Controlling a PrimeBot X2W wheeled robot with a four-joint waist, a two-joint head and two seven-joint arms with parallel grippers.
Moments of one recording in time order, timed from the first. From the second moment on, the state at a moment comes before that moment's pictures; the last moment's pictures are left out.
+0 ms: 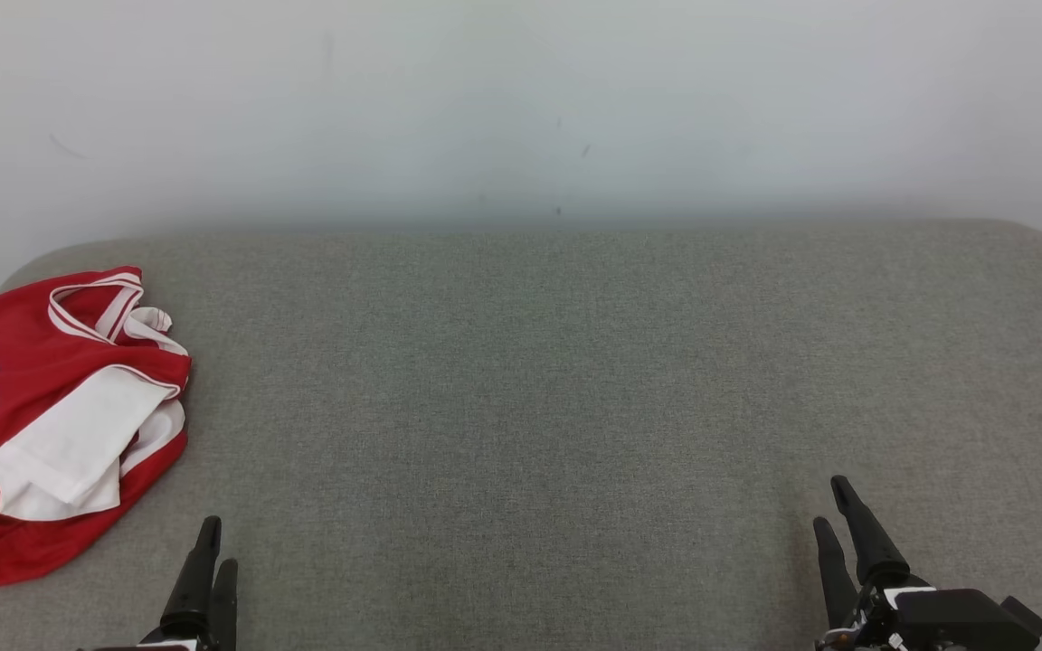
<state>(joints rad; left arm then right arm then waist) -0.07 0.04 0.11 0.28 -1.61 -0.13 0.11 -0.07 -0.05 -0.11 0.29 1.61 0.13 0.11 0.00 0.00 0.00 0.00</state>
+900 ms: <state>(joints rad) -0.05 0.04 0.09 0.22 -1.26 -0.13 -0.01 -0.06 -0.05 -0.03 0.23 1.29 0.13 -0.01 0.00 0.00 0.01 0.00</state>
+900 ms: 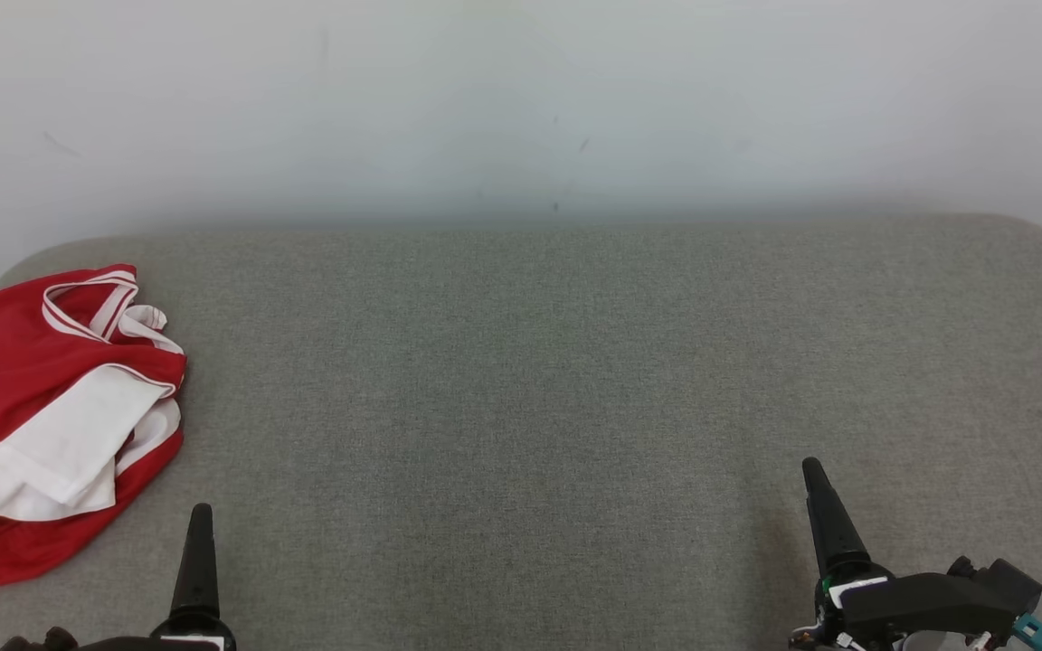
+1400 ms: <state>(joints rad) -0.04 0.04 0.07 0.20 -0.96 -0.11 -0.06 -0.06 -0.05 0.00 0.22 1.04 0.13 -0.06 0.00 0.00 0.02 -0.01</state>
